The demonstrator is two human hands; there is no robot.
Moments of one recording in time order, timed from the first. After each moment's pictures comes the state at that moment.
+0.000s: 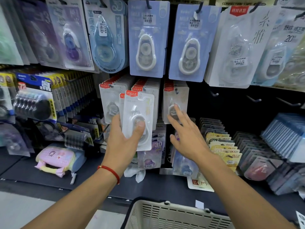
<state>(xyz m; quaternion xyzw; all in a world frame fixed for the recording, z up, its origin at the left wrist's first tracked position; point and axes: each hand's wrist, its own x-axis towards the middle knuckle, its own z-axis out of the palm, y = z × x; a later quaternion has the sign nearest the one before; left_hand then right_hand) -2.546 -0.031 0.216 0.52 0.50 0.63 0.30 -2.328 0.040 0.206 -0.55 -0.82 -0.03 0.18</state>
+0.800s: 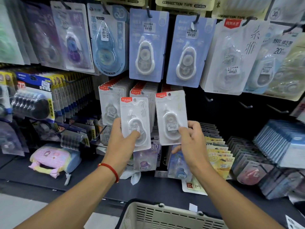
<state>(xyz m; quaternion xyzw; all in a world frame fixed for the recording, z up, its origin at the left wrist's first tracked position) -2.543 -0.019 0.206 0.49 0.48 0.63 0.37 -2.340 -0.007 0.219 -0.50 -0.53 0.35 0.58</state>
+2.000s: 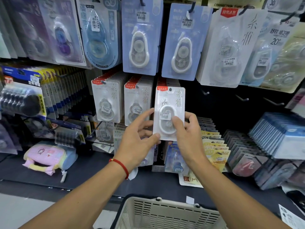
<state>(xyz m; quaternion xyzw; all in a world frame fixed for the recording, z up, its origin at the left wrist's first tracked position) -2.505 -0.022 0.212 0.60 0.42 0.57 0.38 -2.345 -0.007 0.223 -0.48 -0.52 0.36 0.61</state>
